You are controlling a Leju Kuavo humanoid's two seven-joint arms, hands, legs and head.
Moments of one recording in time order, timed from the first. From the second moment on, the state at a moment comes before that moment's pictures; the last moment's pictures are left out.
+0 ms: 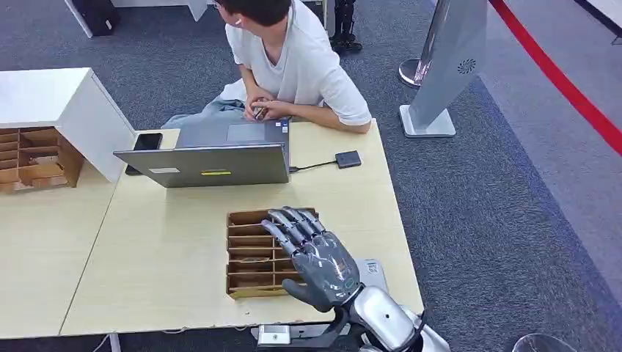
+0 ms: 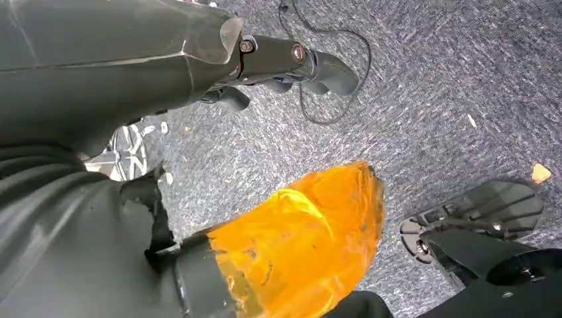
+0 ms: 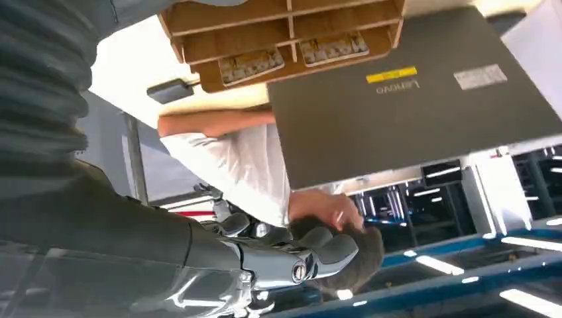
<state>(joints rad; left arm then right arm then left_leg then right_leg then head) -0.09 -0.06 0.17 -0.23 -0.83 0.15 -0.02 -0.25 -0.13 0.89 -1.55 1.10 -0.27 -0.05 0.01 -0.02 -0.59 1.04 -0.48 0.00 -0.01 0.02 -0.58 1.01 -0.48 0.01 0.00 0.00</state>
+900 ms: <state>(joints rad) -0.09 -0.06 0.19 -0.23 -0.85 0.14 -0.01 -0.26 -0.14 0.91 -1.47 1.08 -0.24 -0.03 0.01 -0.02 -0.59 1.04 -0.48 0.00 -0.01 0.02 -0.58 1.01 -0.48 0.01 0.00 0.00</state>
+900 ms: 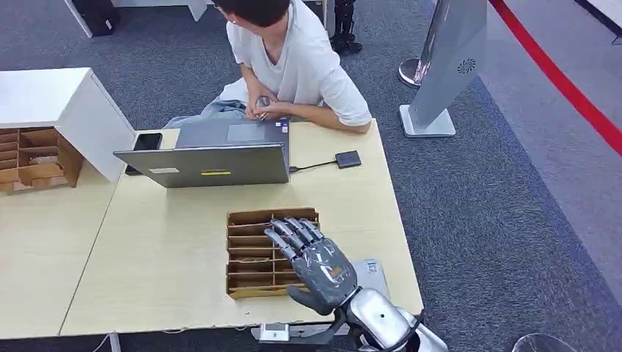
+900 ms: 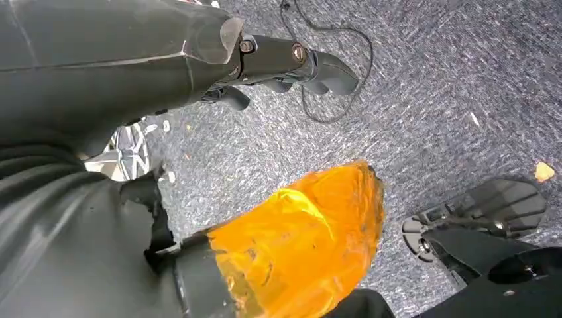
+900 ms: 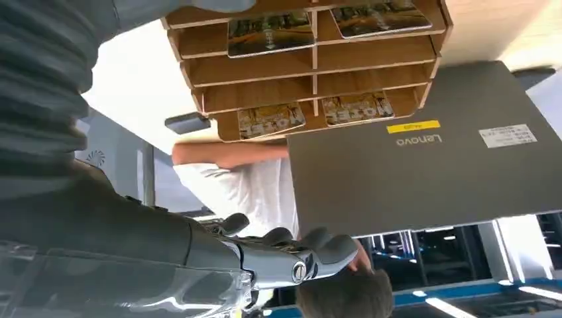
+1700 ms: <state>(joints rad) -0.09 -0.07 0.19 -0.23 -0.87 0.13 -0.01 -0.26 -0.13 0.91 -1.42 1.07 -0.22 -0.01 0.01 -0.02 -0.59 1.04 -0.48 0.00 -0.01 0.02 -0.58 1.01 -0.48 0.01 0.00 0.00</state>
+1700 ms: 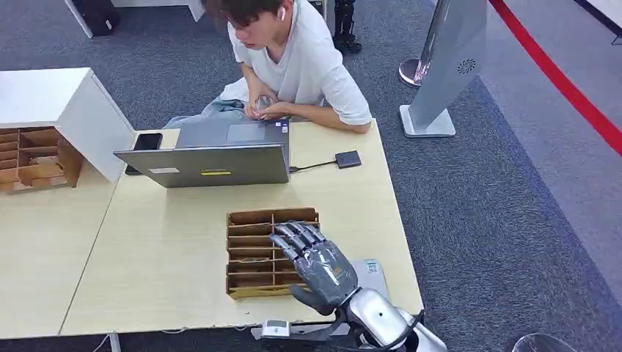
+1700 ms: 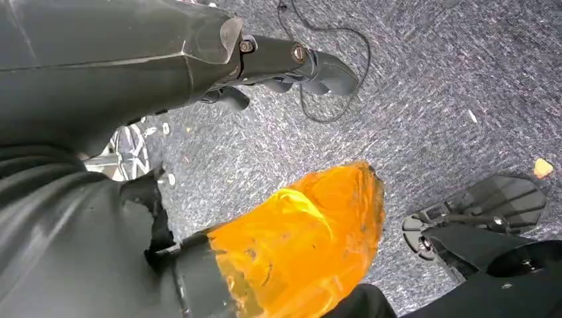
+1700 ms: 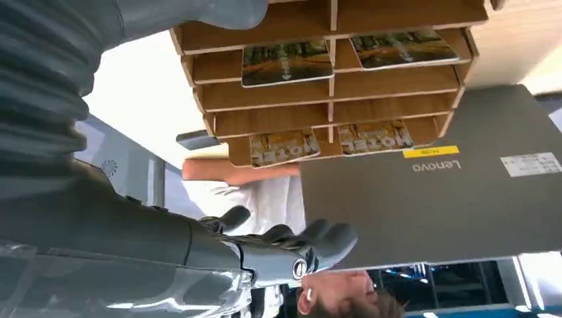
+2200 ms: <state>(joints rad) -0.10 -0.07 0.19 -0.23 -0.87 0.13 -0.01 -0.27 -0.12 0.91 -1.40 1.07 -0.22 -0.01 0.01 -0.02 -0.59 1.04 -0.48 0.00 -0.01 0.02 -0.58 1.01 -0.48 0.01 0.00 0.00</state>
